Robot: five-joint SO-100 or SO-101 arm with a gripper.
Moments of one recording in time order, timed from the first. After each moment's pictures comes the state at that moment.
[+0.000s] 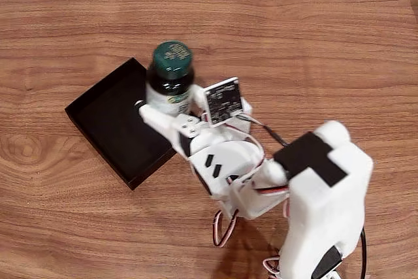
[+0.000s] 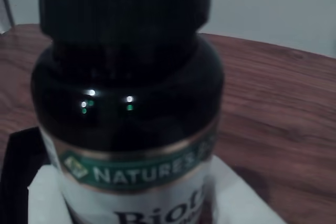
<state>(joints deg) -31.5 71.3 149.0 -75.1 174.2</state>
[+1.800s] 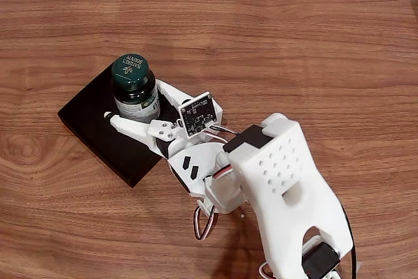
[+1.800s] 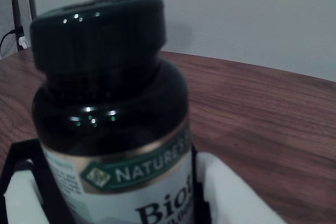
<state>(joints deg) -34.5 46.9 129.7 -88.2 174.8</state>
